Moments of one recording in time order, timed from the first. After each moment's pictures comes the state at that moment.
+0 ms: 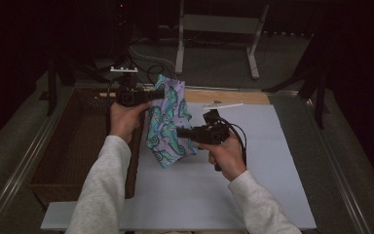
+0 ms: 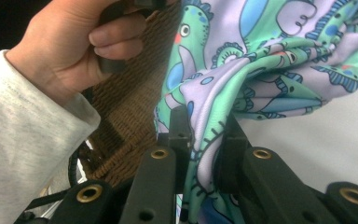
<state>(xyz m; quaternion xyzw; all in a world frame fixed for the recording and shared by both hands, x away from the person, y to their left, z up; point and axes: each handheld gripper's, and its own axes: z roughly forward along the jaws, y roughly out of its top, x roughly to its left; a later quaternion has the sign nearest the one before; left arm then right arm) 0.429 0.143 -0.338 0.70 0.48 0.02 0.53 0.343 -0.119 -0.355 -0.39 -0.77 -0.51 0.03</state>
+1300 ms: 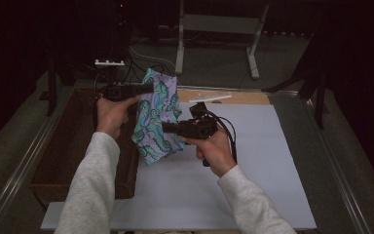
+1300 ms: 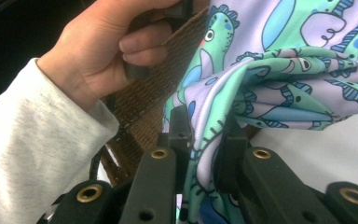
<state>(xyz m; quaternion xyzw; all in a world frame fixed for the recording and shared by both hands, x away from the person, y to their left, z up) 0.428 0.172 -0.319 0.69 0.49 0.03 0.53 0.341 -0.087 -0.330 -0.36 -0.77 -0.53 0.04</state>
